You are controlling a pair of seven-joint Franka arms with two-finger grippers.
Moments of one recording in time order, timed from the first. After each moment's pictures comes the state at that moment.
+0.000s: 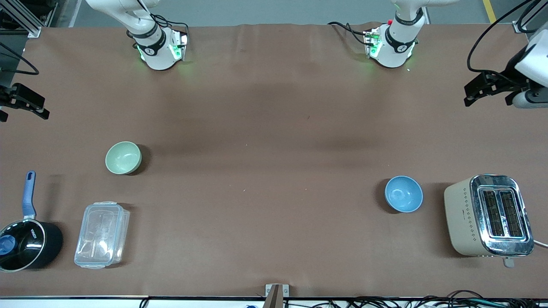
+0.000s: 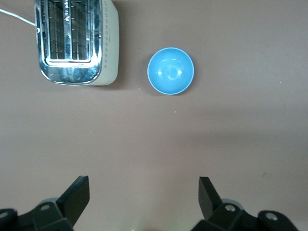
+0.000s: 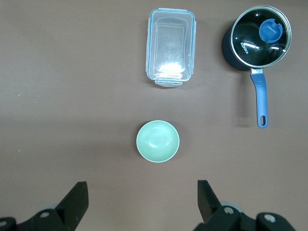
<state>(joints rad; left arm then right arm) -0.02 -0.07 -0.09 -1.60 0.03 1.54 -0.08 0.09 0.01 -0.16 -1.50 -0.01 1.55 -0.13</state>
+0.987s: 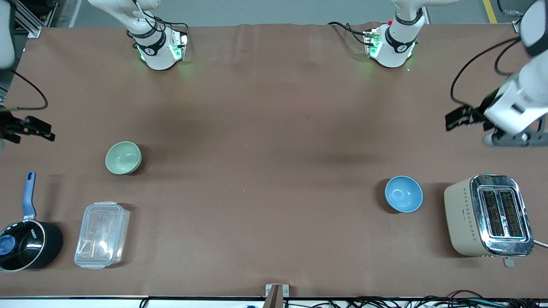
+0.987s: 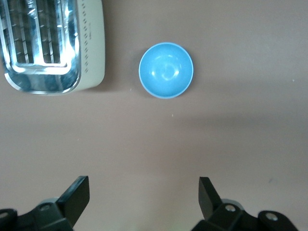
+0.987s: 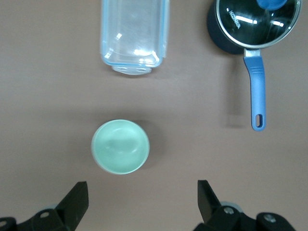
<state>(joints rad) -0.02 0.12 -0.10 -1.58 0.03 1.62 -0.08 -0.09 0.05 -0.17 -1.87 0.00 1.93 -0.33</state>
